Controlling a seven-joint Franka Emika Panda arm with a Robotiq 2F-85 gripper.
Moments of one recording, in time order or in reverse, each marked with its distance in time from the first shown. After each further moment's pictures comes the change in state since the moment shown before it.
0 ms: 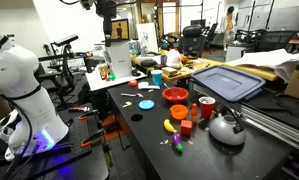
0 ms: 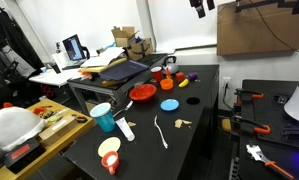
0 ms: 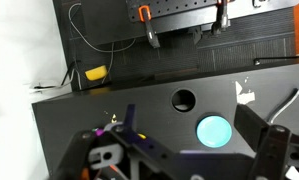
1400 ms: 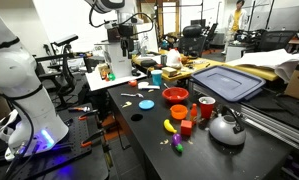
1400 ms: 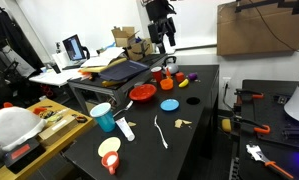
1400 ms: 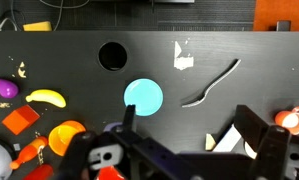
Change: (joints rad) arm 0.143 0.355 0.062 0.095 0.143 0.343 -0.002
